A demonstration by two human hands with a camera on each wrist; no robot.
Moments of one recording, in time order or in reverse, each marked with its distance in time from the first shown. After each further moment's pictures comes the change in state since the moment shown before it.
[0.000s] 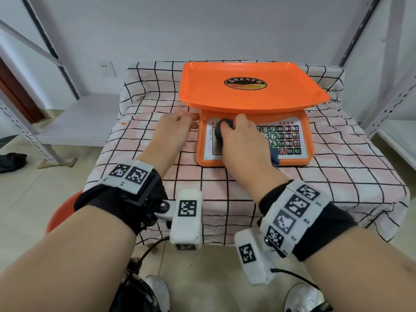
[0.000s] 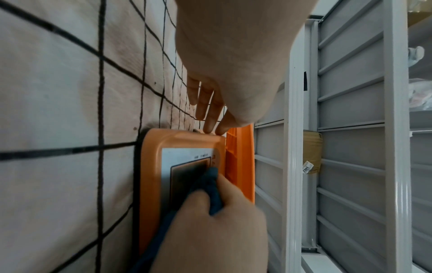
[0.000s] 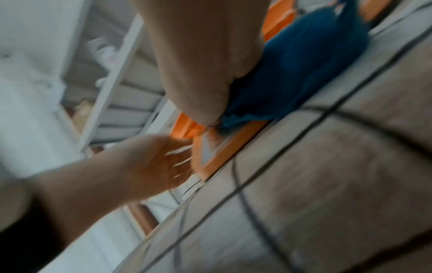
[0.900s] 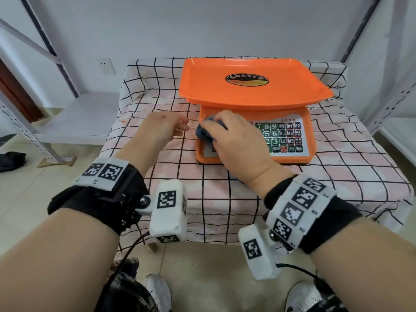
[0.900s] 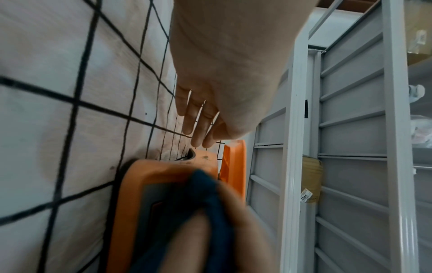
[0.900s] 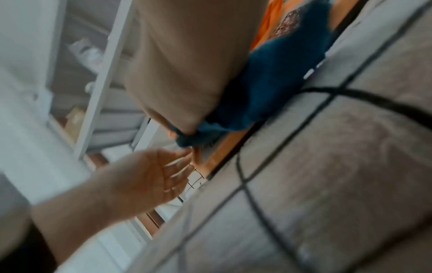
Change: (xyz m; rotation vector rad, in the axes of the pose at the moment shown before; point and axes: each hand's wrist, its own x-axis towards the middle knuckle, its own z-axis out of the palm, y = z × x) left_hand 0.008 -0.010 -0.025 -0.022 -0.042 -0.095; right_hand 0.004 -0.001 0.003 0.133 0.317 -0.332
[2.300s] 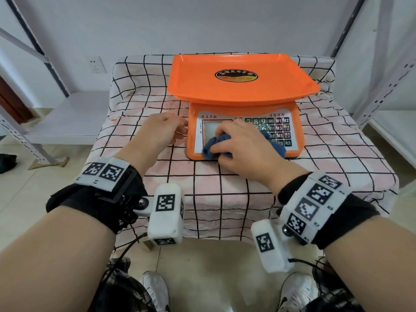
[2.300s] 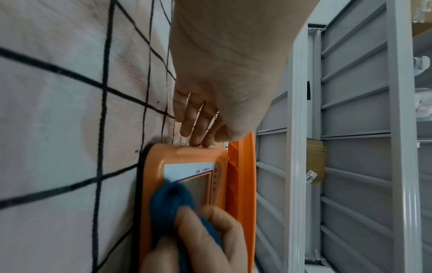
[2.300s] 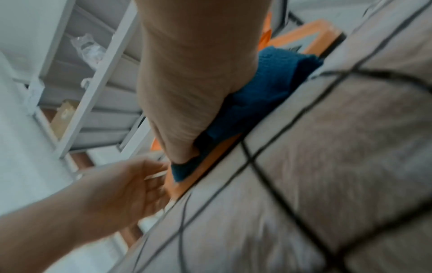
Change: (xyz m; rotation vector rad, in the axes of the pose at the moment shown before) left_hand -0.007 0.002 0.016 0.048 -0.044 -0.041; right_hand -0.031 0.033 0.004 0.137 -0.236 -0.040
